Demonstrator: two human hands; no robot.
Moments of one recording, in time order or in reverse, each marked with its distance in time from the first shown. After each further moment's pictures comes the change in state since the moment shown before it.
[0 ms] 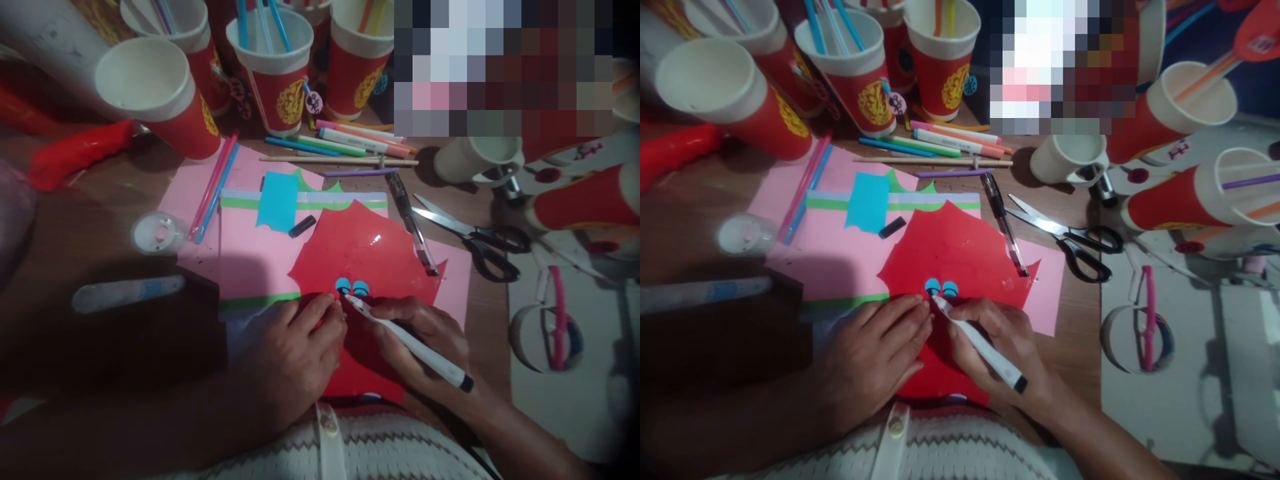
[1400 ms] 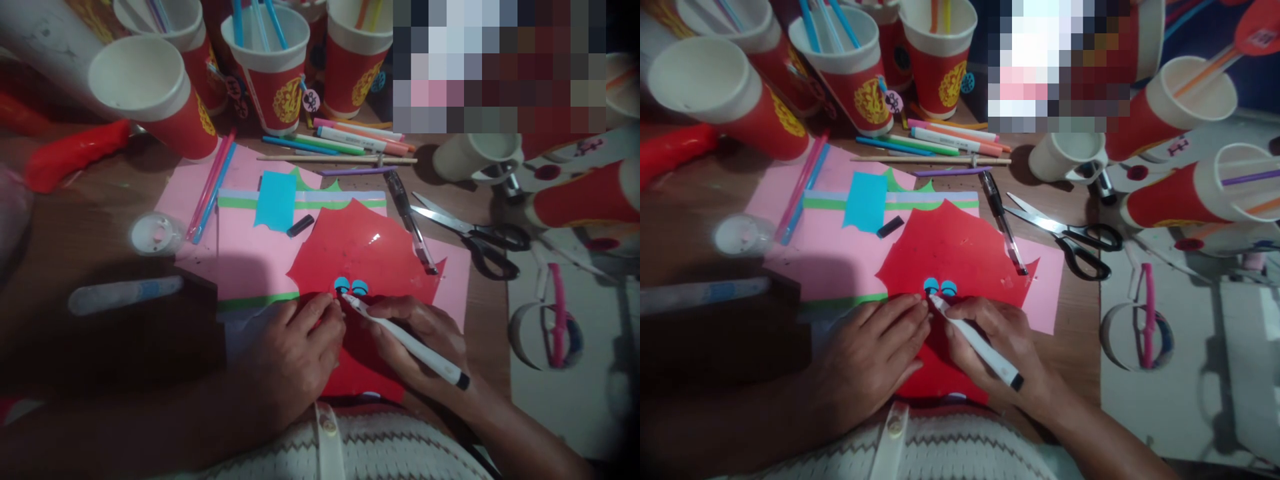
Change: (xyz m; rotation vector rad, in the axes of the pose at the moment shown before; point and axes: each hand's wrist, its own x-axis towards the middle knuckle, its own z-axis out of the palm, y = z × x) left_hand 0.001 0.000 0.000 -0.011 0.017 0.005; right_hand 0.004 0.000 -0.001 0.024 -0.020 -0.041
